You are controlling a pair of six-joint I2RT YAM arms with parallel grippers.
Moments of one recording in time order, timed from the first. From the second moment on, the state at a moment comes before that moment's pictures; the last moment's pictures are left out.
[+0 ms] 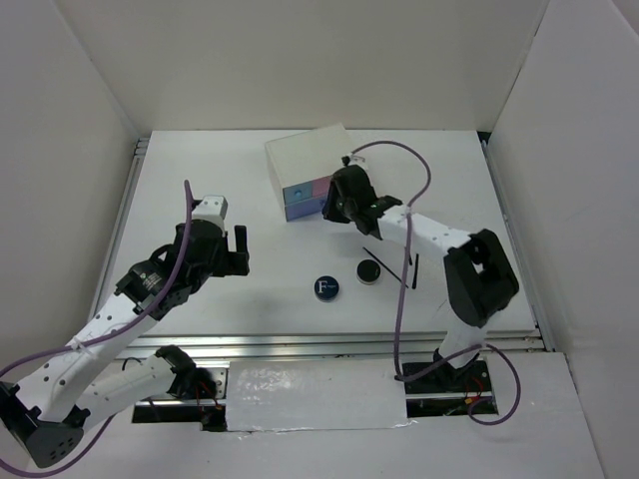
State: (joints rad) left arm -0.63 0.86 0.94 -0.75 -0.38 -0.42; right arm 0.59 1.78 1.29 -0.16 0.15 0.60
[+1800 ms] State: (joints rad) left arm -0.63 0.87 0.94 -0.75 -0.36 -0.42; right arm 0.20 2.04 1.35 0.27 -0.68 0.73
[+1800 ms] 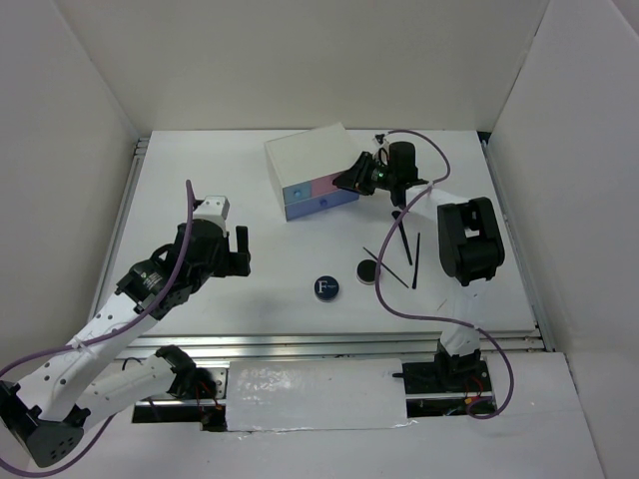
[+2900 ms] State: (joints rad) left arm -0.63 0.85 0.94 -0.75 -0.36 -0.42; right arm 0.20 1.53 0.75 0.41 -0.68 0.69
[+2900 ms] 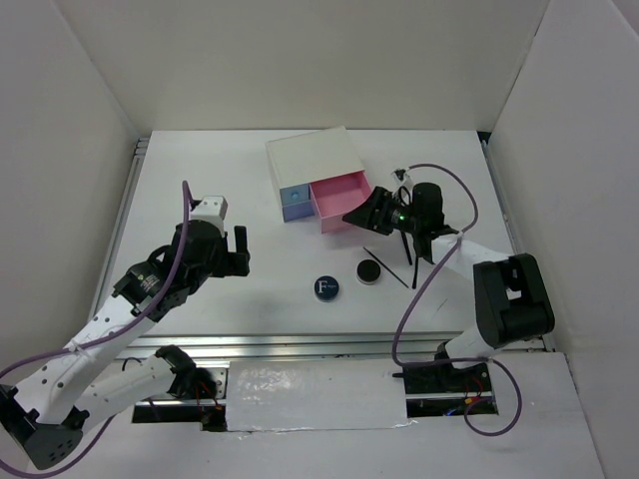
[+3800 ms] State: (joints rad) left arm -1.09 1.69 1.20 -0.61 -0.36 -0.62; right arm 0.20 0.62 0.68 -0.48 -0.15 0.61
